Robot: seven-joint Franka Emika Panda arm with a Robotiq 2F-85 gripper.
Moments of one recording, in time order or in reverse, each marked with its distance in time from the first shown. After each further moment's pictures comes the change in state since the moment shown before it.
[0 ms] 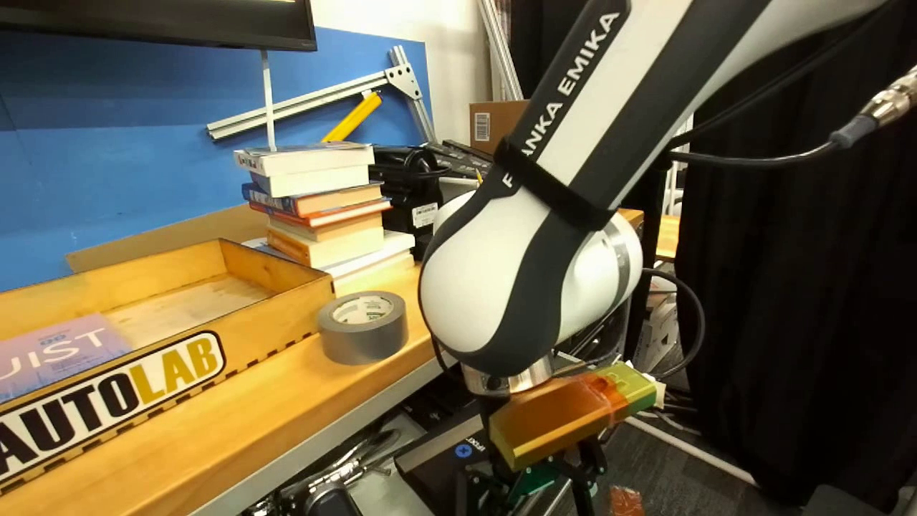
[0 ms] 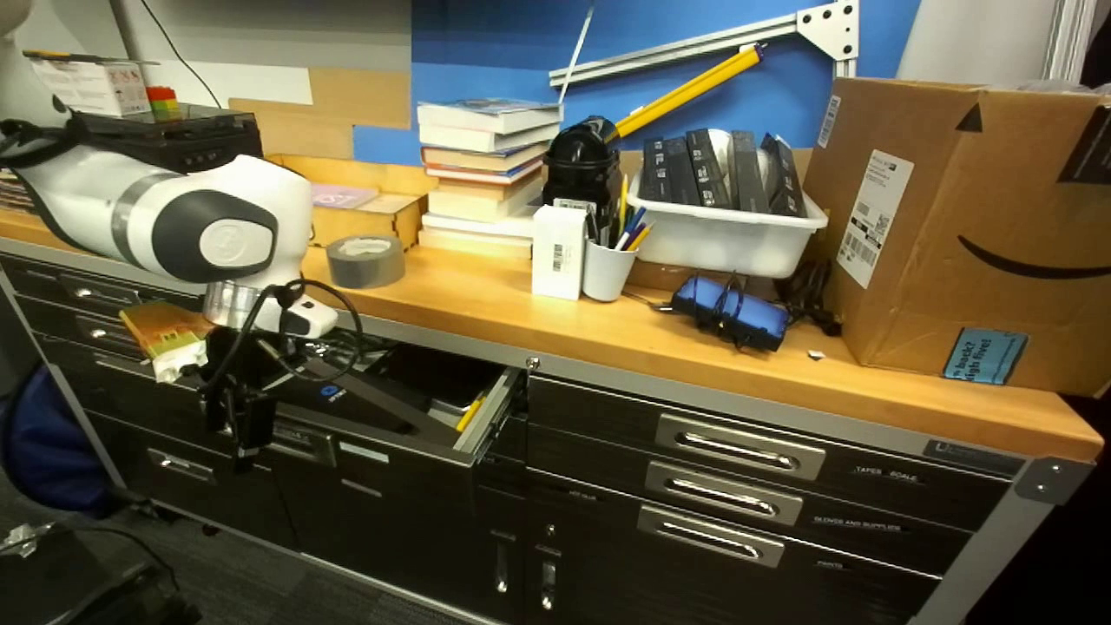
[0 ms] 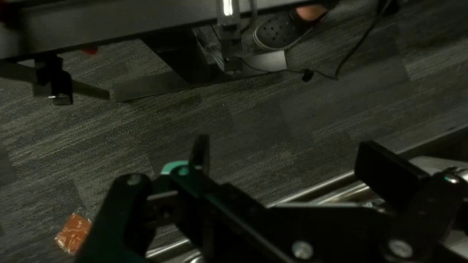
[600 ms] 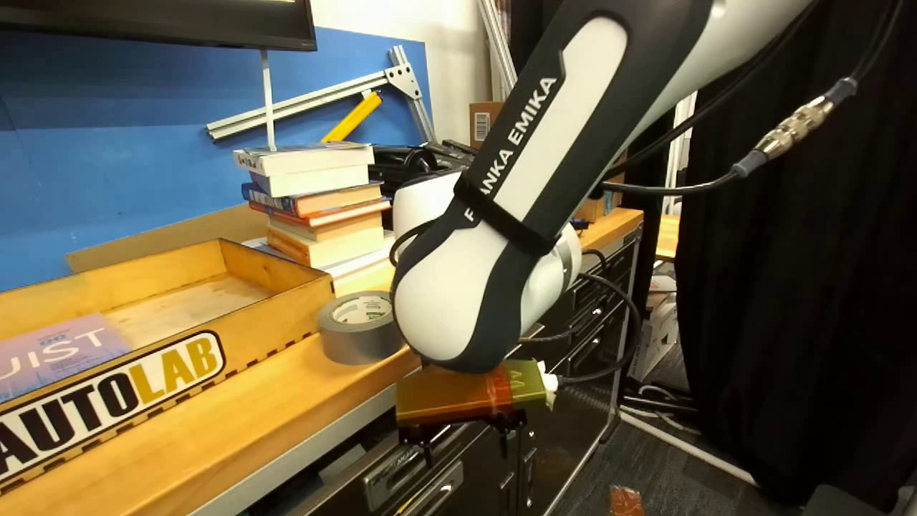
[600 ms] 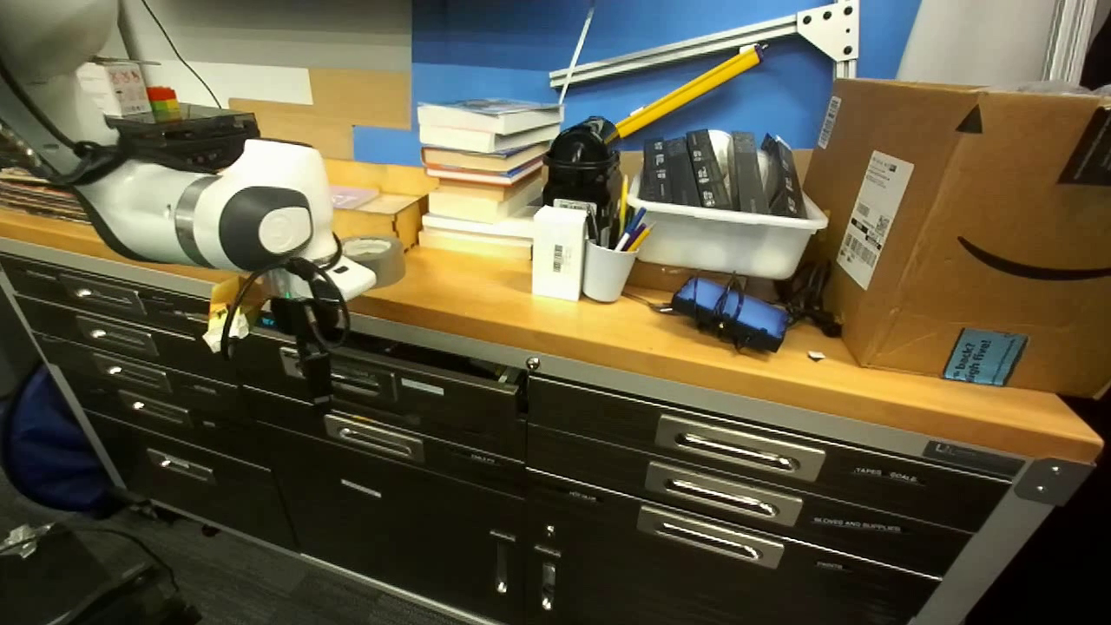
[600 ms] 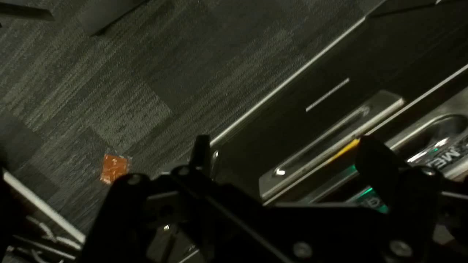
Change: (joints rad) arm 0.042 0.130 -0.060 0.160 -0.219 0.255 0.475
